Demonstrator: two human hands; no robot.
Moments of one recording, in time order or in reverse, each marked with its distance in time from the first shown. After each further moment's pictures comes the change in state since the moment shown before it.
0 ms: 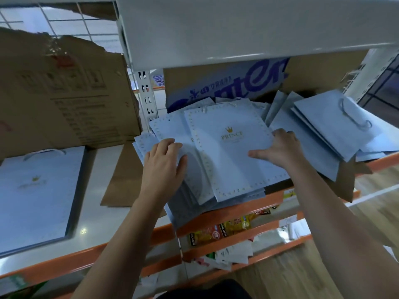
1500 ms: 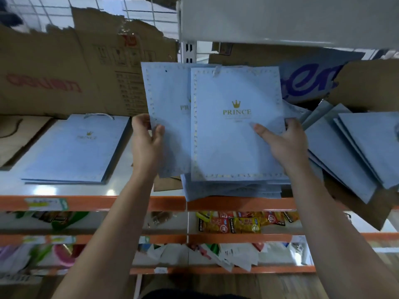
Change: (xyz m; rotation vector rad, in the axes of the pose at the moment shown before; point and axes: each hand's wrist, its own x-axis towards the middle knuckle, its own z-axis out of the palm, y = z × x) left_hand -0.038 -0.009 -0.057 -0.629 0.495 -0.625; right_hand -0.032 -0.046 0.007 0.741 0.118 -0.278
